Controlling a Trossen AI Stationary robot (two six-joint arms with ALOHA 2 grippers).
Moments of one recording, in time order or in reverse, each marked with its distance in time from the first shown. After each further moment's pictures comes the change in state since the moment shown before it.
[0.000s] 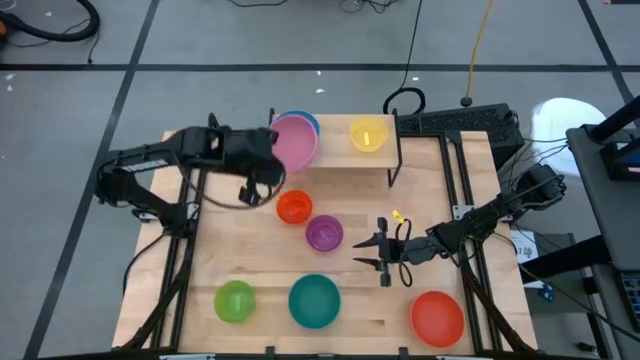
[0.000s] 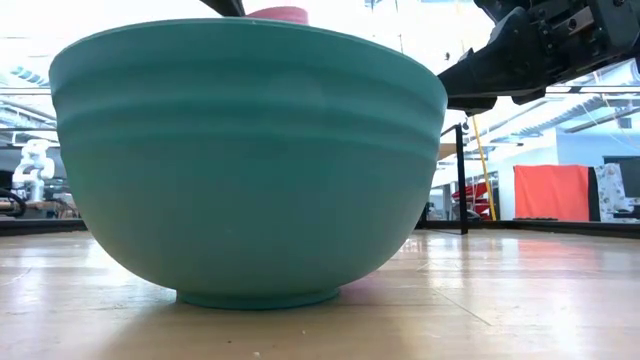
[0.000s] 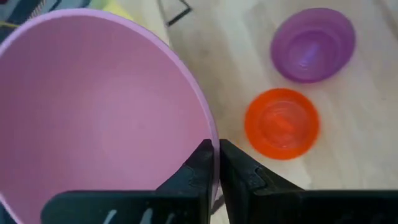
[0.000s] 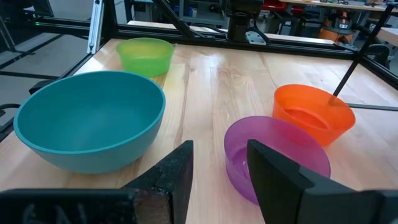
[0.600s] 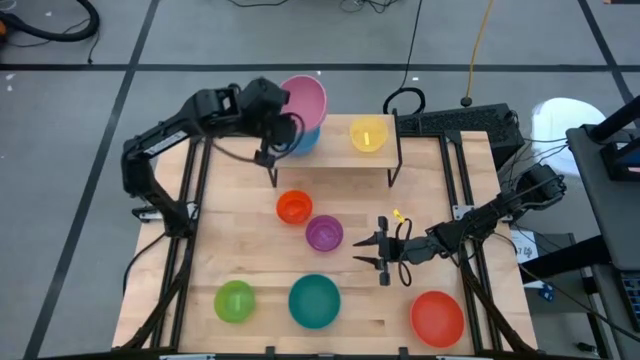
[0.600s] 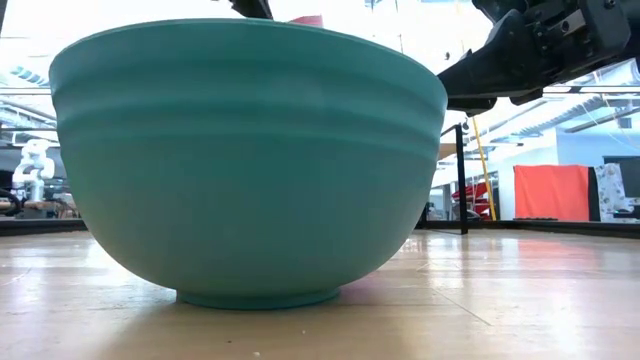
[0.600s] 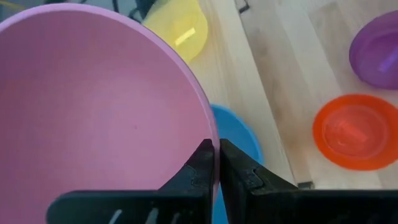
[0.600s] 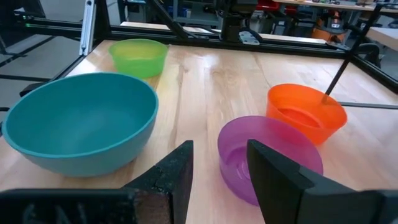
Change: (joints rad) left arm 0.248 0.215 0.331 -0.049 0.092 0.167; right arm -0.001 0.000 0.000 0.000 0.023 0.008
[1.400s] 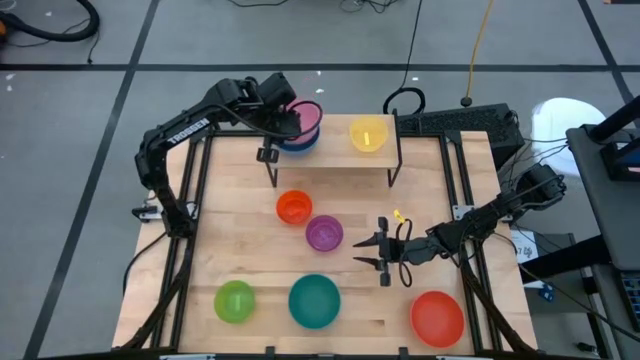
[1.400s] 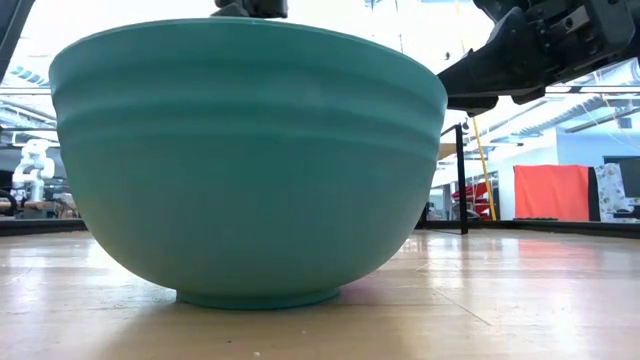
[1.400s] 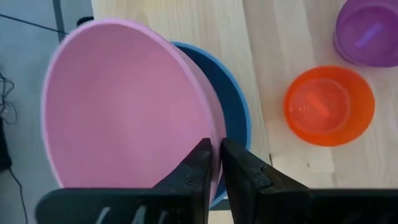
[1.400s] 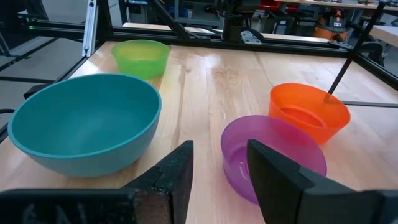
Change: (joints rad) left arm 0.131 0.114 0.000 -0.136 0.125 -0.100; right arm 0.005 0.000 0.000 0.000 0.000 0.011
